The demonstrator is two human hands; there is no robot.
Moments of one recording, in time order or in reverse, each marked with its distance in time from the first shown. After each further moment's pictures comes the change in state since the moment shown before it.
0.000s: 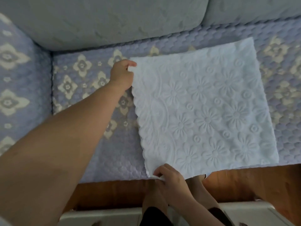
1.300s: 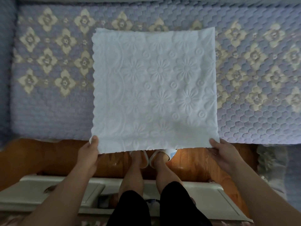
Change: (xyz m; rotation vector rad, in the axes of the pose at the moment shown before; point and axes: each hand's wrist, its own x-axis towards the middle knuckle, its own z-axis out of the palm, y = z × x) left_hand -0.369 -0.127 0.131 -0.596 0.232 -0.836; right_hand -0.090 0.241 -0.252 0.950 0.332 0.761
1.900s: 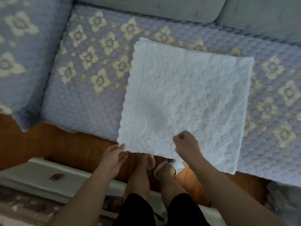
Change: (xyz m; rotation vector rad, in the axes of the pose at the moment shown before) left_hand 0.006 -0.011 -0.004 -0.402 -0.105 -0.257; right_hand -0.083 -0.011 0.222 -0.943 -0.054 -0.384
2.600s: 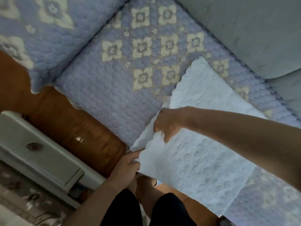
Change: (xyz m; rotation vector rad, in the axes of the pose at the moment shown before) left_hand -0.032 0.033 -0.029 0.311 -0.361 0.312; right_hand 0.062 -0.236 0.137 -2.212 -0.913 -1.022
